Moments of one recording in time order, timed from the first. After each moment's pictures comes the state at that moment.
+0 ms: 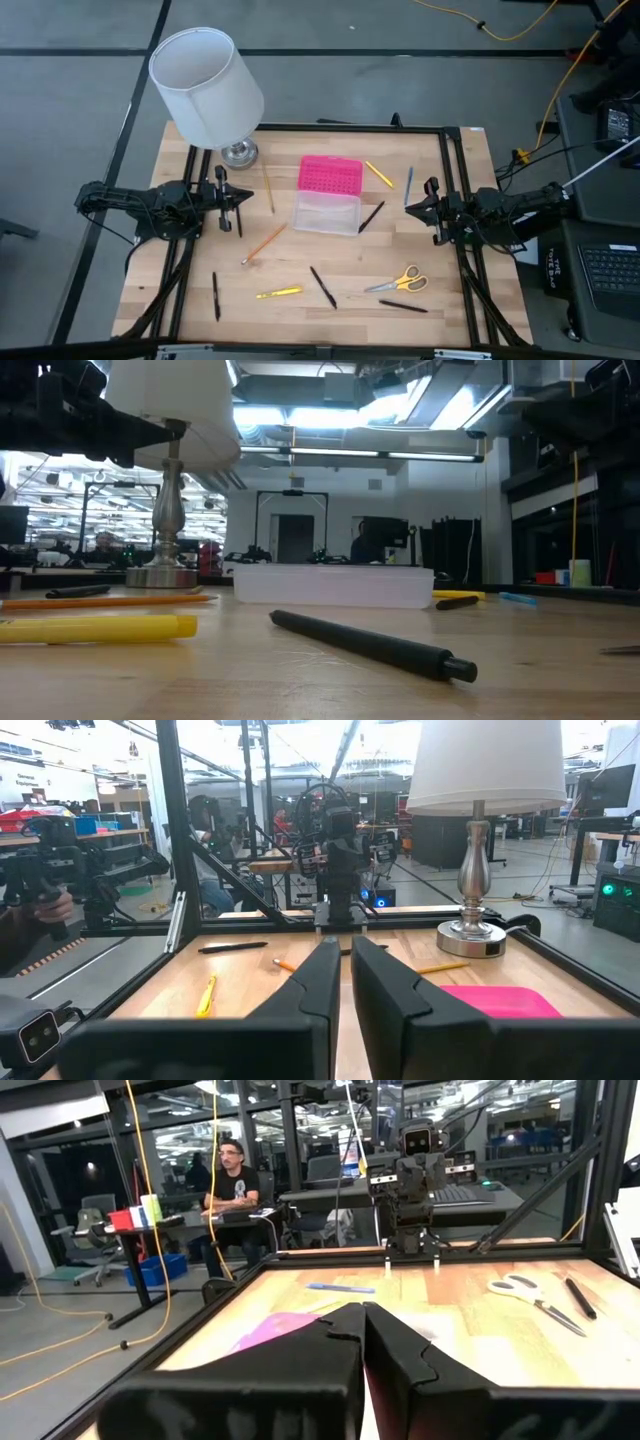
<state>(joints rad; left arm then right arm) -0.08 0.06 0.01 0.13 -0.30 0.11 0.22 0.01 0.01 0.15 0.18 0.02</state>
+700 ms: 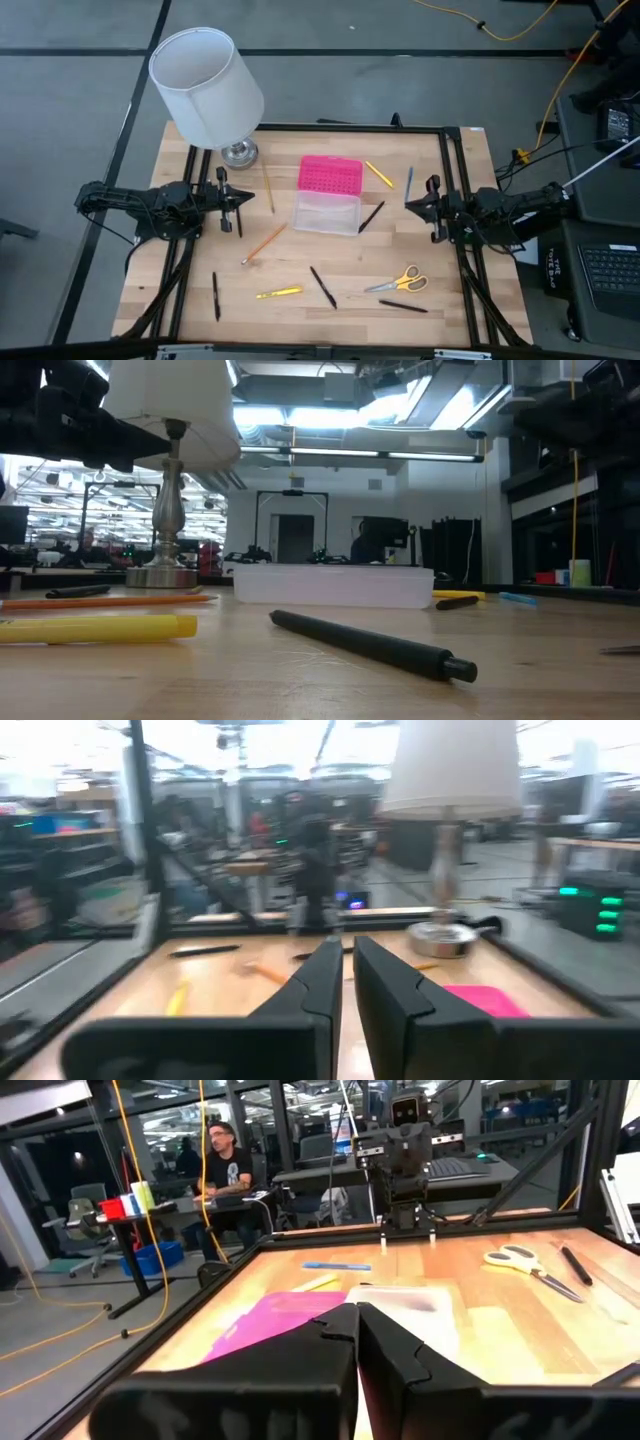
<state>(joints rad) -0.08 0.06 0.01 0.07 -0.30 0.12 0.22 0.01 0.01 0.17 0.29 -0.01</state>
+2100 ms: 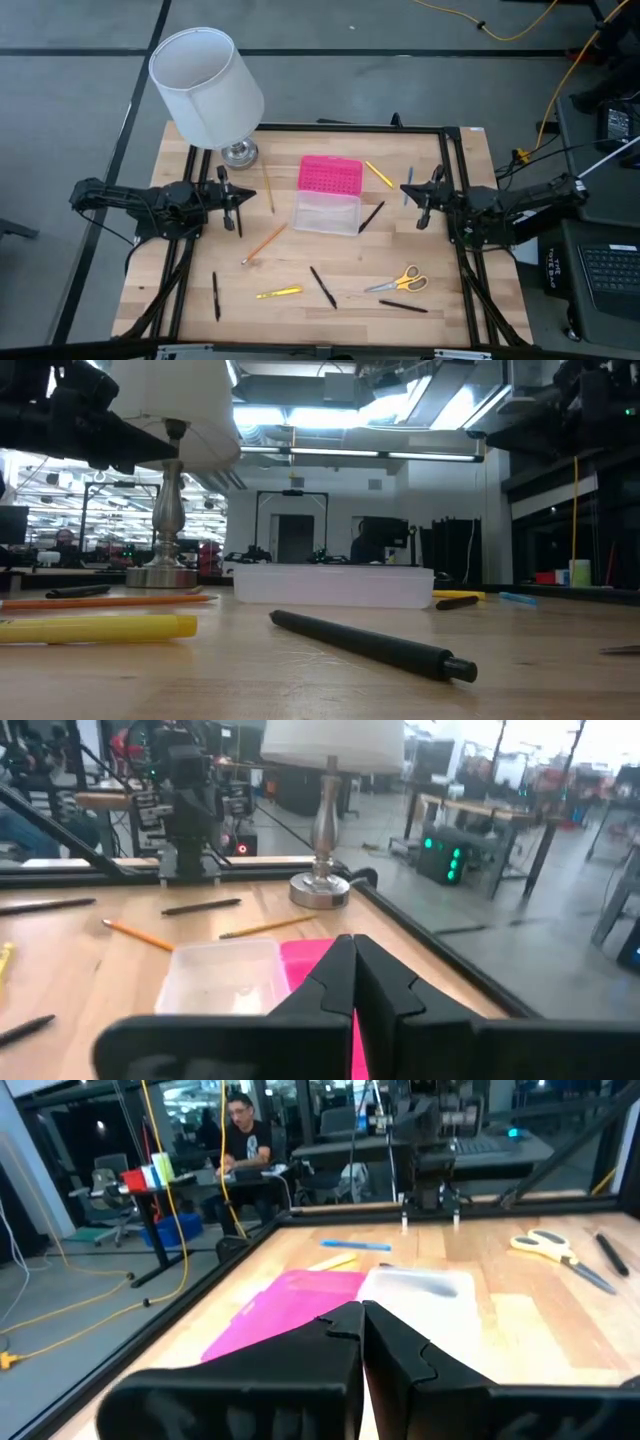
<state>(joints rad) -0.08 0.19 0.05 0.09 -0.35 0.08 0.22 0.33 0.14 0.17 0.59 -0.05</state>
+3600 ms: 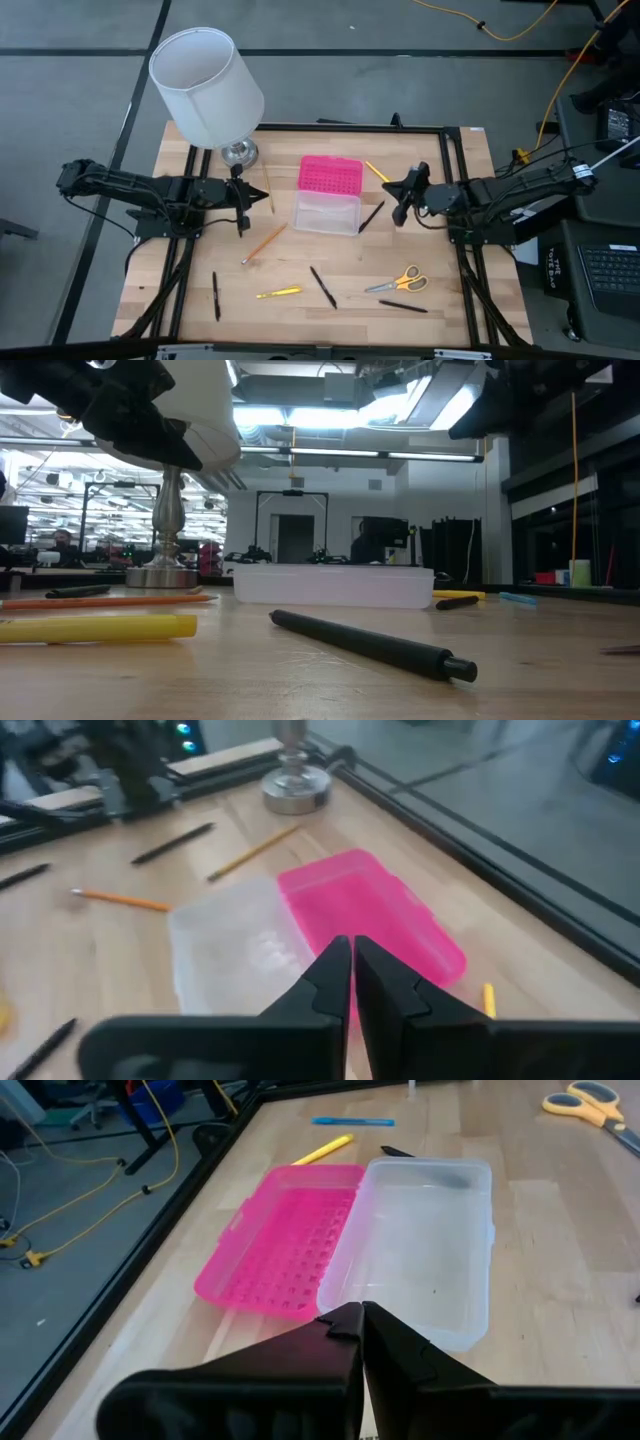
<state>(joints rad) -0.08 0.72 0.42 -0.18 -0.37 0.01 0.22 0.90 0.68 -0.33 0.67 0.44</state>
